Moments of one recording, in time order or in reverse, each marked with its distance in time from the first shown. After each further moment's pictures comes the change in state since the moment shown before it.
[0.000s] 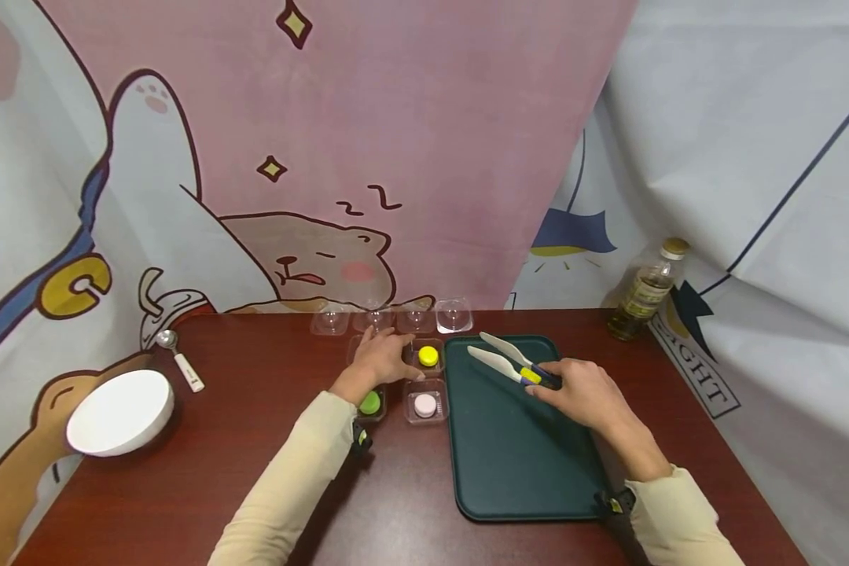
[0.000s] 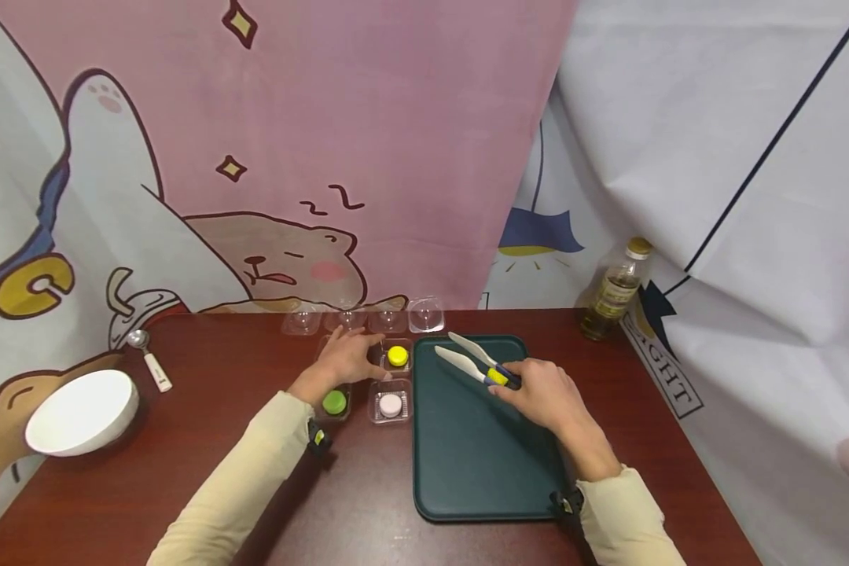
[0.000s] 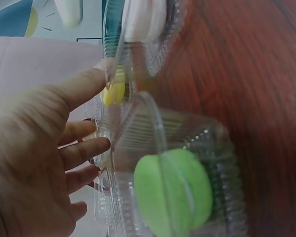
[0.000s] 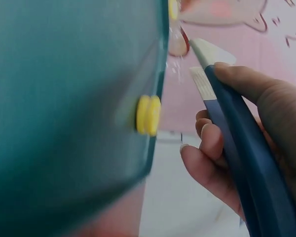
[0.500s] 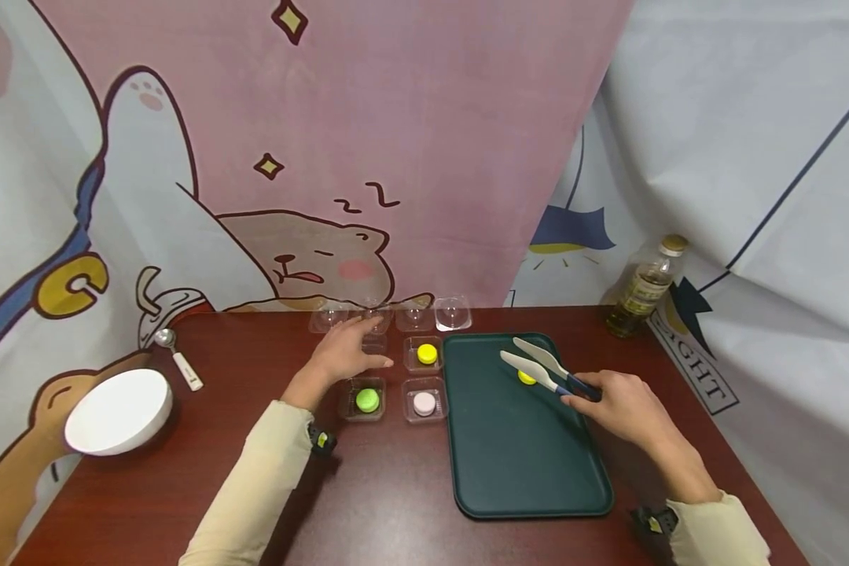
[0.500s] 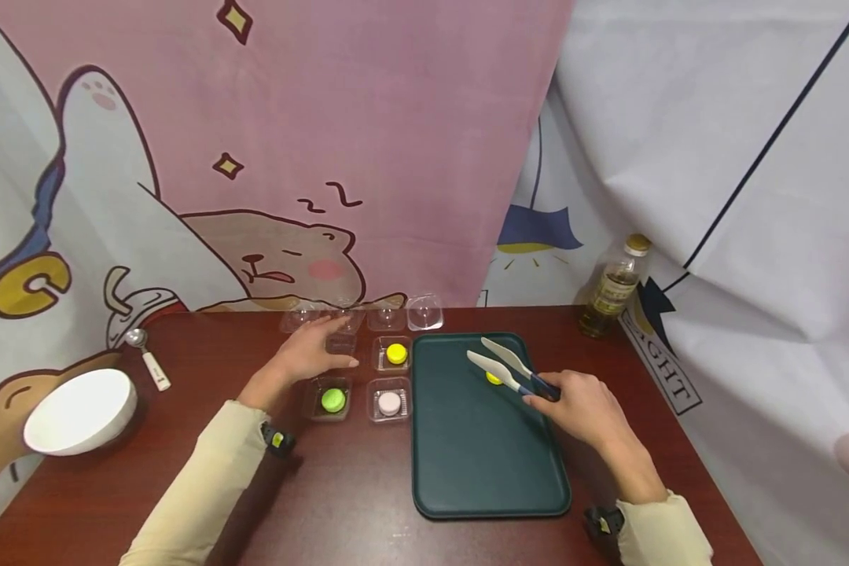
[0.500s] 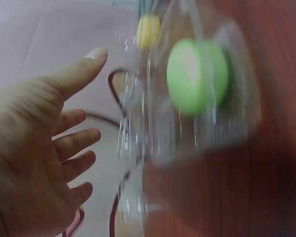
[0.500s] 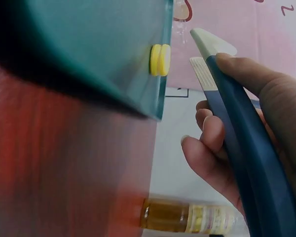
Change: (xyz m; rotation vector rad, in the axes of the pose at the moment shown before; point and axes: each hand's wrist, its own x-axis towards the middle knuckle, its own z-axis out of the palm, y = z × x) left_hand -0.029 -0.046 -0.028 -0.121 0.114 0.053; right_hand -0.035 0.036 -0.014 -0.003 0.011 0.081
